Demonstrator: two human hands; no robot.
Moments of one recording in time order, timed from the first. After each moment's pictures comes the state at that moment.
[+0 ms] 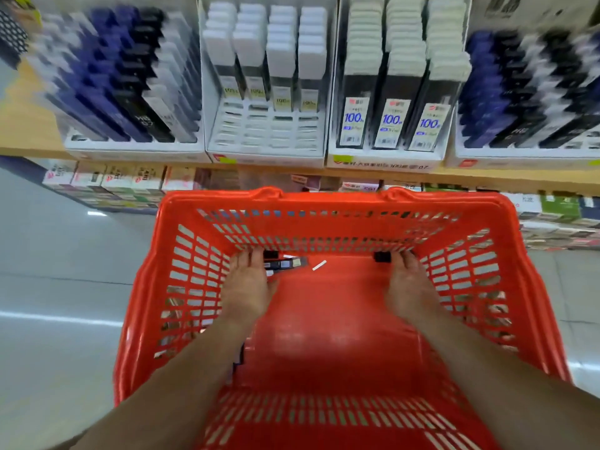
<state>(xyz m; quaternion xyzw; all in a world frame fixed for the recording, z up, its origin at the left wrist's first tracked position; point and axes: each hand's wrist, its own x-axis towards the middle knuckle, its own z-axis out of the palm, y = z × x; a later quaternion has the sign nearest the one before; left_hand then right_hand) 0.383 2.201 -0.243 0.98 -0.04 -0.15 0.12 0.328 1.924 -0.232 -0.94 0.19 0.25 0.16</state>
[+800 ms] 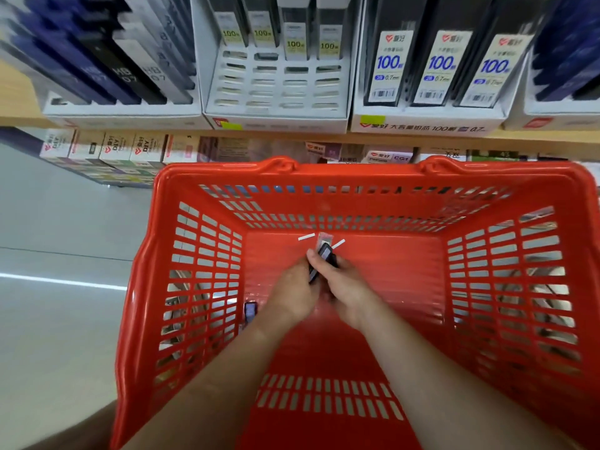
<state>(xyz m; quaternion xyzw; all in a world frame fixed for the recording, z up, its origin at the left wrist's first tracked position) 0.352 2.160 -0.231 0.89 -0.01 -0.31 0.32 0.342 2.055 -0.233 -0.48 0.38 0.28 0.74</state>
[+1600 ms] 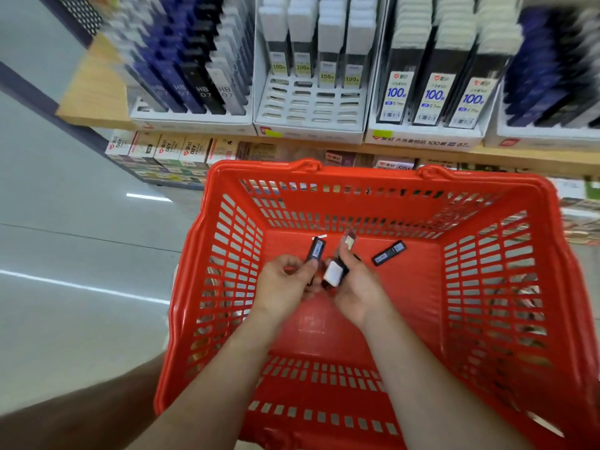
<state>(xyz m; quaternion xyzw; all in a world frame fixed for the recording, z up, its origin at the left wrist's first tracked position) 0.324 2.183 -0.154 0.74 0.25 -0.22 0.59 0.326 2.065 -0.190 -0.31 0.43 0.19 0.83</state>
